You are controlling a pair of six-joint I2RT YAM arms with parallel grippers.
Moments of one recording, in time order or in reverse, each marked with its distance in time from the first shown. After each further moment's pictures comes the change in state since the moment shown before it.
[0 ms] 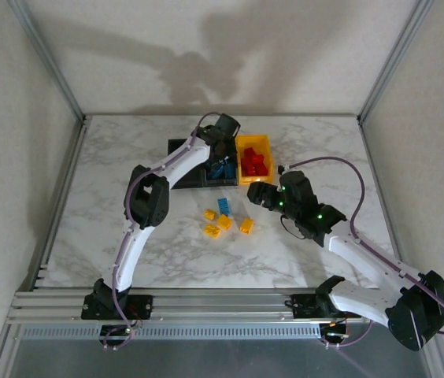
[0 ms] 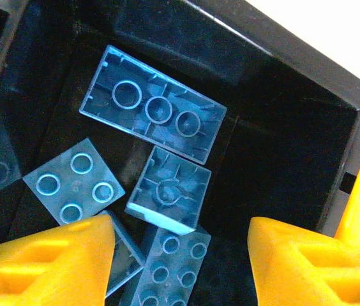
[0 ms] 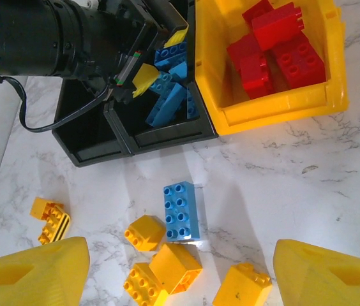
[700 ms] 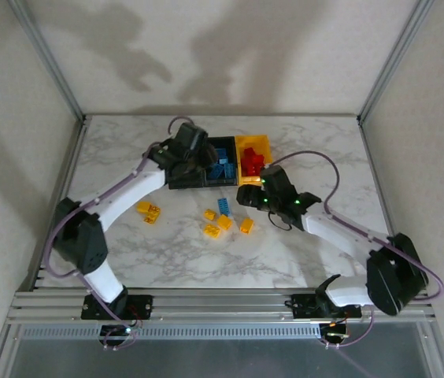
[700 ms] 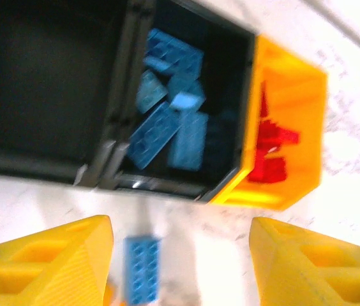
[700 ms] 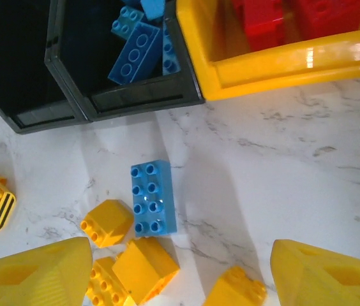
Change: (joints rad) left arm -0.005 -0.775 -0.803 0.239 0.056 0.133; right arm 0.034 0.307 0.108 0.002 -0.023 -0.053
